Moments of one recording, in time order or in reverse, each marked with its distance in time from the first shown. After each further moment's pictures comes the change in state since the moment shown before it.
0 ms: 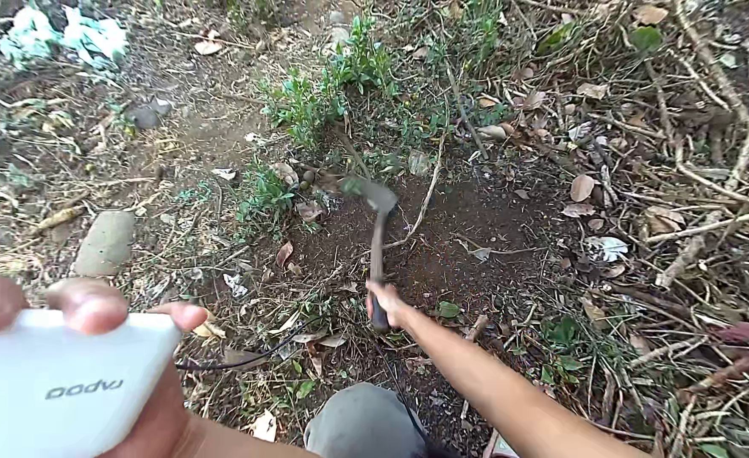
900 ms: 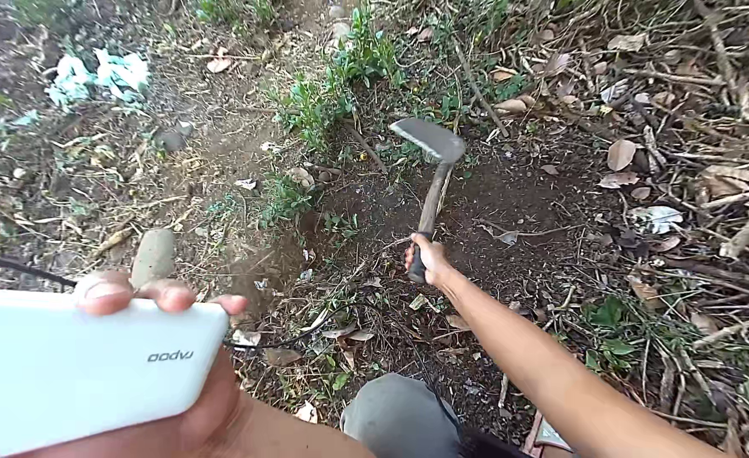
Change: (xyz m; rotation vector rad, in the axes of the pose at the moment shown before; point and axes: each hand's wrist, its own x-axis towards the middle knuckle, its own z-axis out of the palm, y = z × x) left_hand 0.017 -0.002 0.016 -0.007 -0.001 -0.080; right_hand -0.017 -0.089 -0.007 0.292 0.138 -0.158
